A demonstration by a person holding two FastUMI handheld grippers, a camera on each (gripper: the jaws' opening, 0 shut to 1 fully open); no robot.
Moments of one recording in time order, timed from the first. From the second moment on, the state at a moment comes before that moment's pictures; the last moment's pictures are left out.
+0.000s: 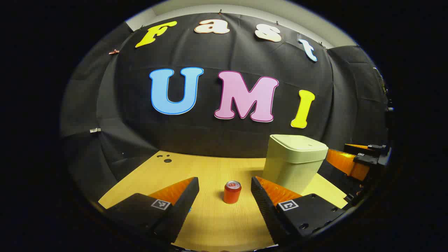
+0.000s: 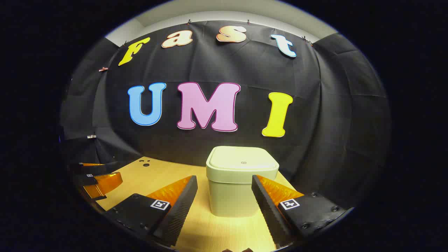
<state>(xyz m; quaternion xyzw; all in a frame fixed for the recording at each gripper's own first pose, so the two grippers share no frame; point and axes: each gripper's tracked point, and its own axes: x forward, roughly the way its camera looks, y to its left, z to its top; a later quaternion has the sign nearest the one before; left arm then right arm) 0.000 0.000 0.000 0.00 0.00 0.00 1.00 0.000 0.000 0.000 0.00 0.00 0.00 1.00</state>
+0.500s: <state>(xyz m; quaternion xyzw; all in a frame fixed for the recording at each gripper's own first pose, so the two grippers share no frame) 0.014 -0.013 -0.004 0.01 0.01 0.00 1.00 0.012 -0.016 -0.008 -0.01 0.01 0.00 1.00</state>
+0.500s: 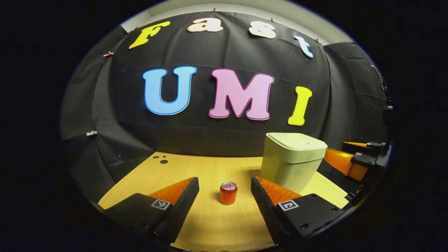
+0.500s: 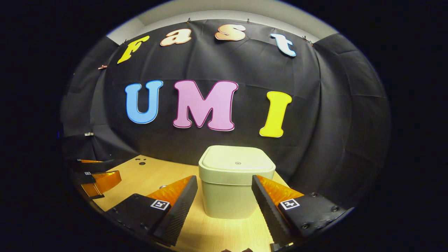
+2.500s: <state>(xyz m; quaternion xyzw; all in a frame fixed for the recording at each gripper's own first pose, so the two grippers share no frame) 0.037 -0.009 -0.029 0.01 0.04 0.00 1.00 0.051 -0.007 -0.014 -0.01 0.08 0.06 0.99</state>
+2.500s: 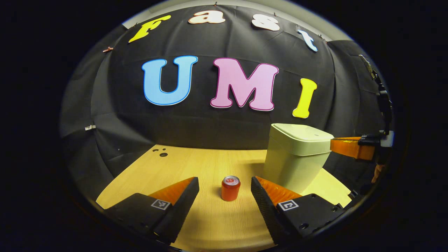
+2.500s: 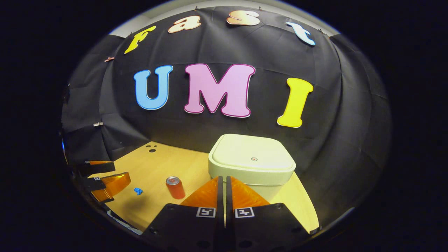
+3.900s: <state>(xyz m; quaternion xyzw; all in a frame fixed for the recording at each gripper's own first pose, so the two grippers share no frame) 0.054 0.025 -0.039 -0.01 0.07 0.07 1.00 0.152 -0.048 -0.009 -0.02 0.12 0.03 0.99</state>
